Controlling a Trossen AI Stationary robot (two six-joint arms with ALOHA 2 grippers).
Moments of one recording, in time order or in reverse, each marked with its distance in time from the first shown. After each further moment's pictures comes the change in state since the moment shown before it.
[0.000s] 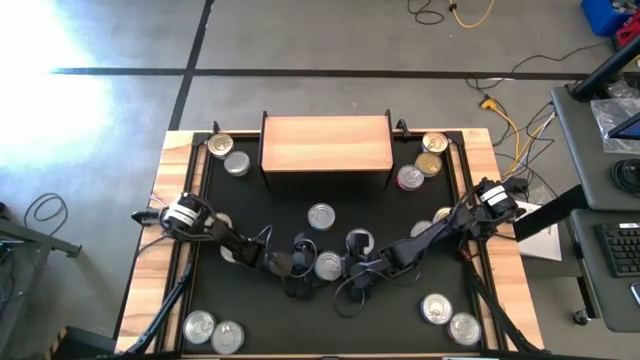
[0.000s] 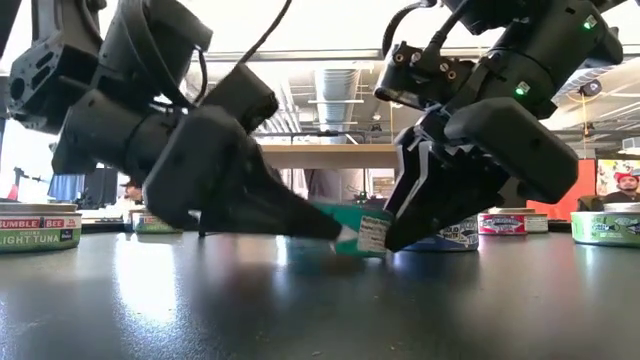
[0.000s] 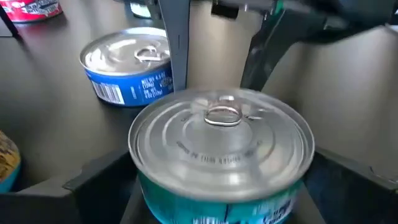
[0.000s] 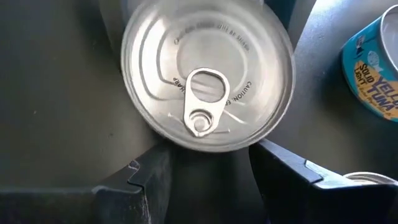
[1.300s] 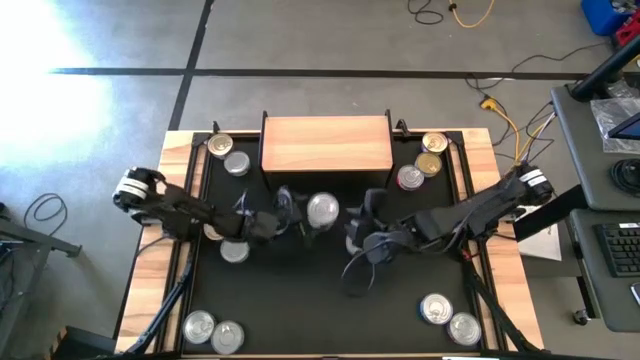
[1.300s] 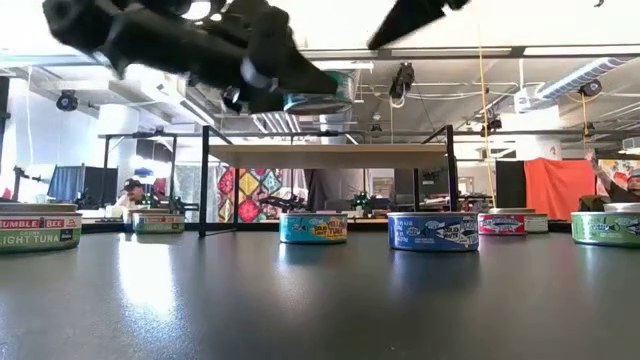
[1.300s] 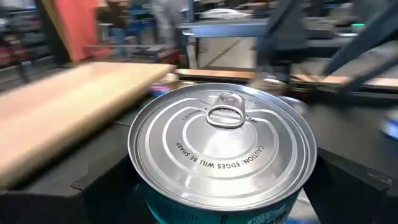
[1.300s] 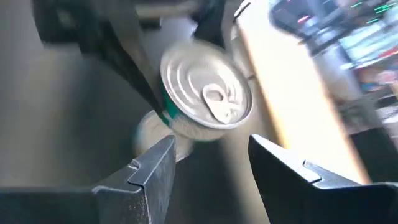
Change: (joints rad) left arm 0.182 -0.464 -0.033 -0.195 -0.282 0.142; right arm -0.022 -0.324 0.310 -0.574 0.366 -0.203
